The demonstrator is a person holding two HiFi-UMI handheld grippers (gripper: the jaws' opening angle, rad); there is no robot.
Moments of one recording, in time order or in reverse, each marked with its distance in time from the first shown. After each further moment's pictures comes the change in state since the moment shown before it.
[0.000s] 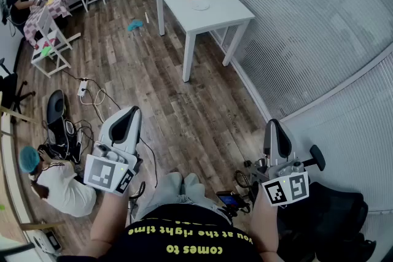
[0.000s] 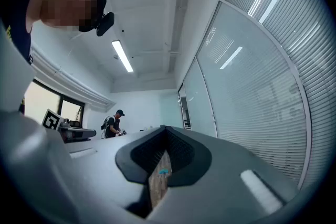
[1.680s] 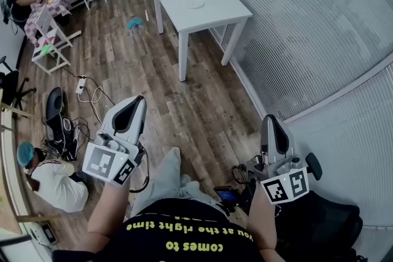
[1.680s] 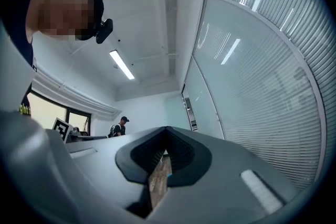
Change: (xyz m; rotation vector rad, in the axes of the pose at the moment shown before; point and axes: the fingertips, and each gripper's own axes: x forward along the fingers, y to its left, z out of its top) left arm 0.100 -0.063 -0.003 -0.033 -0.009 -0.019; right arm 0.023 -0.093 -0.001 0.097 -0.030 0.095
